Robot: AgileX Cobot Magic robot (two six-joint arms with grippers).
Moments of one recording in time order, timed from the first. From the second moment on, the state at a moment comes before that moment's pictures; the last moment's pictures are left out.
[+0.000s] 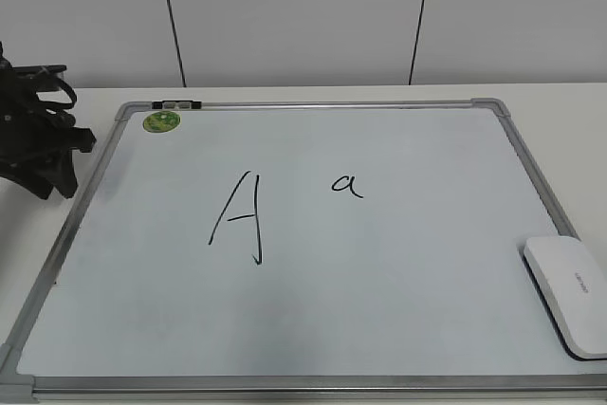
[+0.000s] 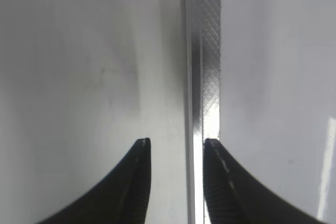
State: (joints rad) left arm -0.02 2.09 -1.49 -0.11 0.91 0.03; right arm 0.04 -0.02 -0.49 0.02 1.14 -0.05
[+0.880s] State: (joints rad) left arm -0.02 2.16 -1.50 -0.15 0.92 0.03; right arm 0.04 -0.02 -0.49 0.02 1.14 -0.05
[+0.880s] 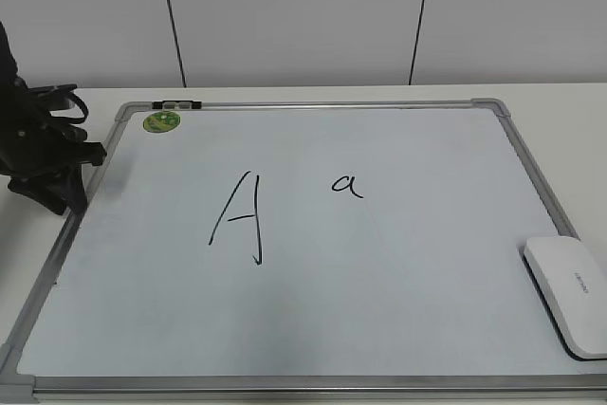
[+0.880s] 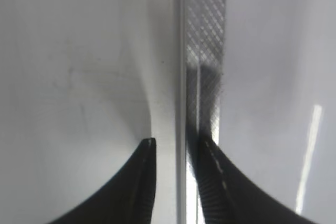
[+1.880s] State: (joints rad) left arm -0.03 2.17 -1.51 -0.18 0.93 0.03; right arm 0.04 0.08 -0.51 0.02 1.11 -0.05
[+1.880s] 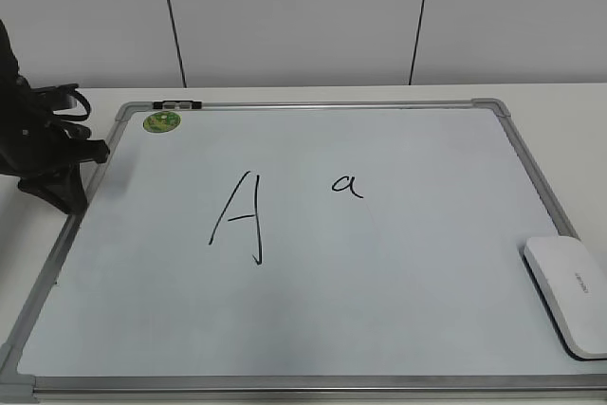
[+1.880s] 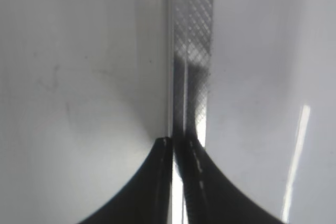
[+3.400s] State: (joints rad) left arm -0.03 2.17 -1.51 -0.18 0.93 0.03; right arm 0.06 1.55 -0.87 0.04 0.87 0.01
